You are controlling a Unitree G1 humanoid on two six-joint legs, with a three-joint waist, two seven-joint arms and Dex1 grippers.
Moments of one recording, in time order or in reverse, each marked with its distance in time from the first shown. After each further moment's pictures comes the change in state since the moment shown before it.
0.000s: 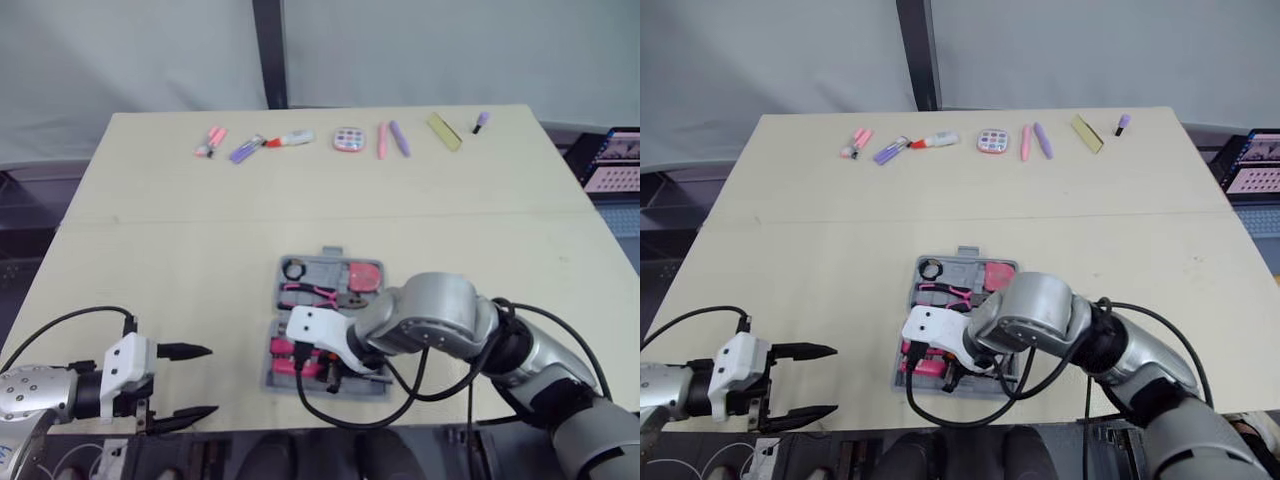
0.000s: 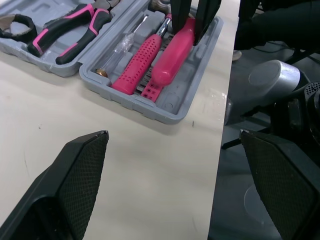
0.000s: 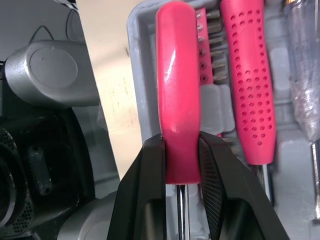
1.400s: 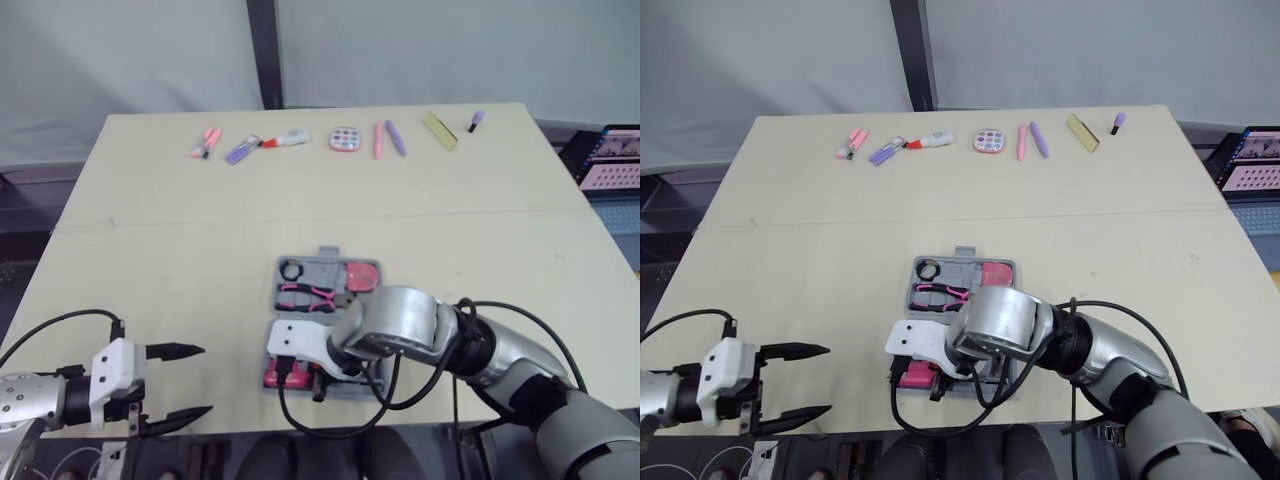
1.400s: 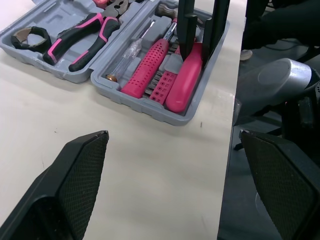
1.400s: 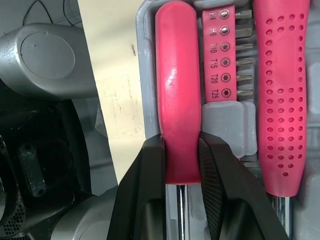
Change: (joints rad) left arm 0.047 -0.044 0.049 0.002 0.023 -0.104 0.011; right arm -0.024 0.115 0.111 0.086 -0.159 0.000 0.101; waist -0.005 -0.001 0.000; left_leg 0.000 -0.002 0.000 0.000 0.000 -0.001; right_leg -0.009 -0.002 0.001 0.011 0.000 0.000
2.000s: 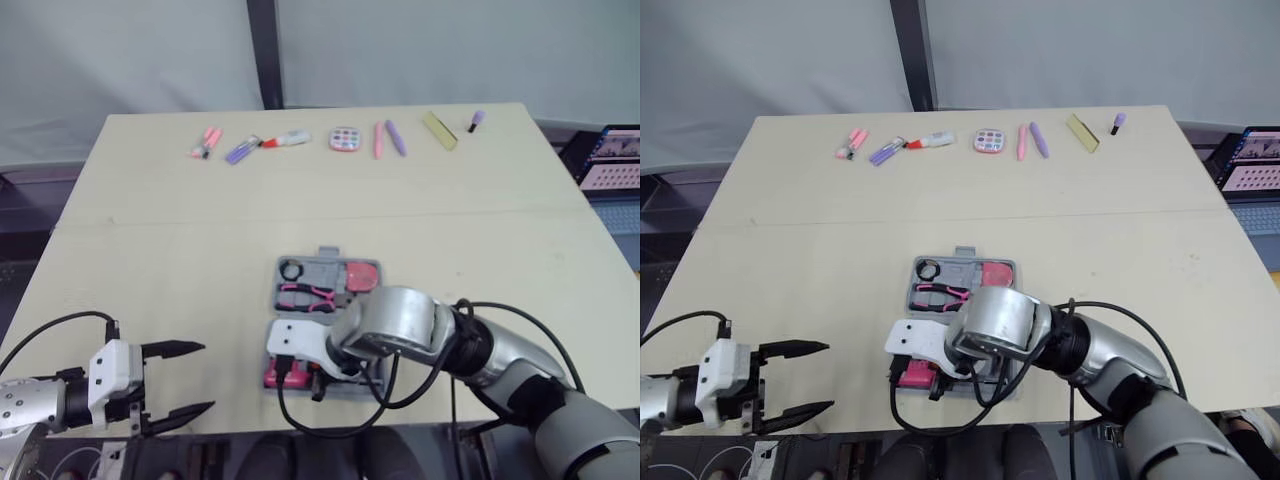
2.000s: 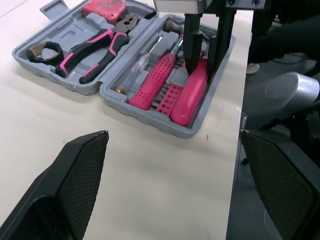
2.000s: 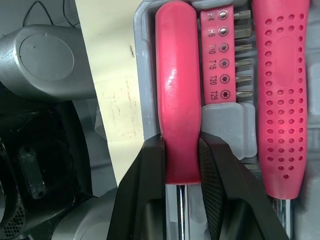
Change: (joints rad) left arm -0.014 -0.035 0.003 0.005 -0.063 0.023 0.004; right arm 0.004 0.010 0.000 0.015 -0.020 0.000 0.007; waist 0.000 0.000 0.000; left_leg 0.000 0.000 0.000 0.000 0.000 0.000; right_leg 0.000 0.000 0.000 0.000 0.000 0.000
